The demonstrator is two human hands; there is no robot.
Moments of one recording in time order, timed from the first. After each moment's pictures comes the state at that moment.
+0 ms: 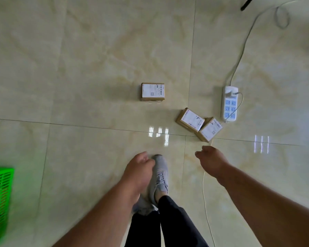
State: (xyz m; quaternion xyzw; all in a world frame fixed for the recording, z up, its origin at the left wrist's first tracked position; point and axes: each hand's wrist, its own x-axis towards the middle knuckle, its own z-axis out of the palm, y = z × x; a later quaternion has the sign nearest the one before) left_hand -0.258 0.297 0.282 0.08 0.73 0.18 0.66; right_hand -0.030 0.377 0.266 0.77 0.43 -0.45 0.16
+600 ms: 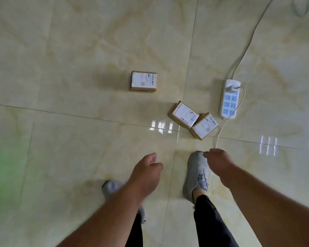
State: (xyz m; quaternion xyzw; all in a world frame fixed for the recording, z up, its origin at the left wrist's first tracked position) left_hand -0.147 0.303 0.247 0.13 0.72 0.15 0.67; right_hand 0.079 0.391 0.208 0.81 0.33 -0.47 0.10
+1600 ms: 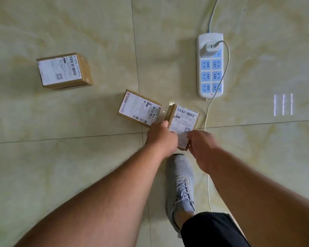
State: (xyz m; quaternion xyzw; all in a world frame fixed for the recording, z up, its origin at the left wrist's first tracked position) left_hand 0.078 0.478 0.010 0.36 0.72 -0.03 0.59; right_hand 0.207 0.463 -0.013 0.81 0.07 -0.57 -0.10
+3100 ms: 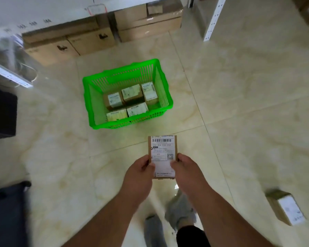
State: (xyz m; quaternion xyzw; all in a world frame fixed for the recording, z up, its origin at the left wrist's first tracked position) left_hand -0.510 -0.053 0.348 -0.20 0.76 0.54 0.30; right_hand -0.510 0.093 0.350 0.32 0.72 -0.54 0.29
